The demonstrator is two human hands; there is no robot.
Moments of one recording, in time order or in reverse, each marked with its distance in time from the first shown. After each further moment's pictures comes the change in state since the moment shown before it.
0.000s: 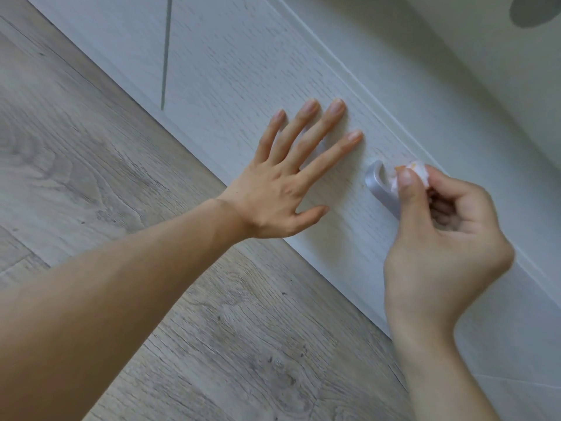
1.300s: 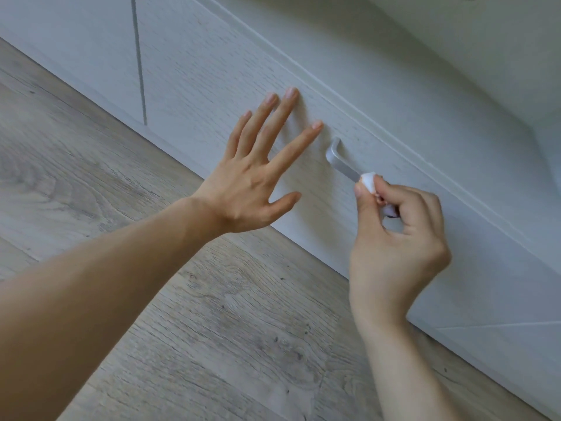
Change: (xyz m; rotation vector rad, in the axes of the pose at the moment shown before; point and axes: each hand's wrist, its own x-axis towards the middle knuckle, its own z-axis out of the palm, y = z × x) left_hand -0.002 0.008 -0.030 -0.087 -0.163 -0.004; right_hand -0.029 0.003 -0.022 -0.176 0.087 -0.047
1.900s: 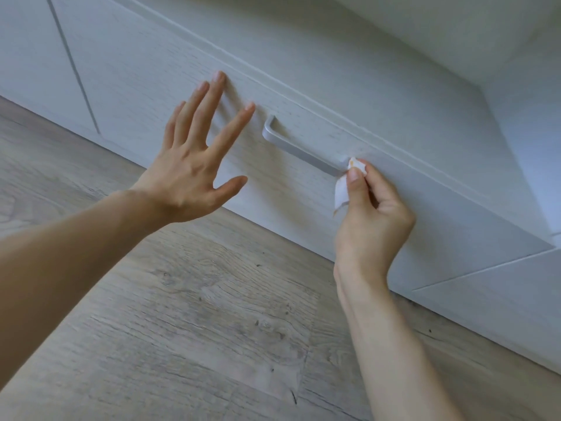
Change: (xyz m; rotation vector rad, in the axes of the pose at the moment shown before) left_hand 0.000 0.000 -0.011 0.042 -0.112 -0.017; right_hand 0.008 0.020 -0.021 0.392 0.043 0.708
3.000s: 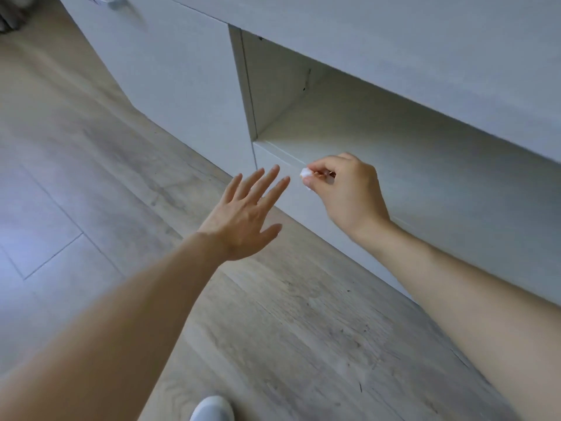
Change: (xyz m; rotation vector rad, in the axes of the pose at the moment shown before) left_hand 0.013 0.016 -0.207 0.305 -0.591 -0.357; right_hand 0.023 -0.180 0.106 -0.403 -0.963 -0.271
